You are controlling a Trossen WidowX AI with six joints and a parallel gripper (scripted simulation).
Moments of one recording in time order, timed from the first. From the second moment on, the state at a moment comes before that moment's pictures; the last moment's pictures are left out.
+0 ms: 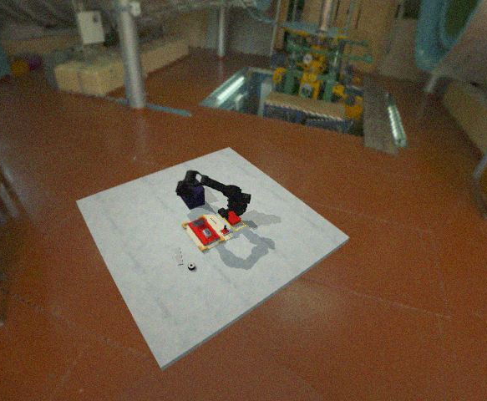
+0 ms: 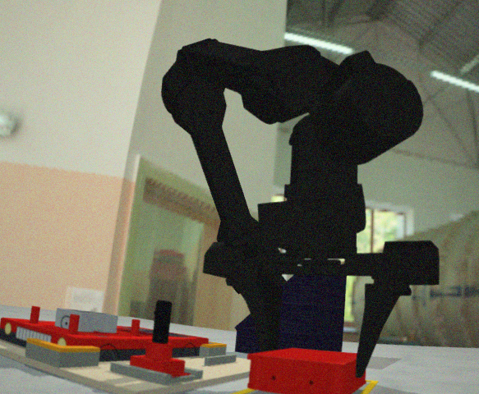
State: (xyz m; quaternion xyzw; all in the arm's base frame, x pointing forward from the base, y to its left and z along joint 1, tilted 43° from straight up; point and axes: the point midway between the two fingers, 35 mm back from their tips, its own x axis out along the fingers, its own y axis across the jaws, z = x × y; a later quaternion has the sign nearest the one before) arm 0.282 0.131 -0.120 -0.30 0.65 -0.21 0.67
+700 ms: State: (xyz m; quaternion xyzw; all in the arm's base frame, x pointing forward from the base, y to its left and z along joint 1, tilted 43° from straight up) arm 0.282 0.128 -0.122 -0.30 0.65 -0.21 0.67
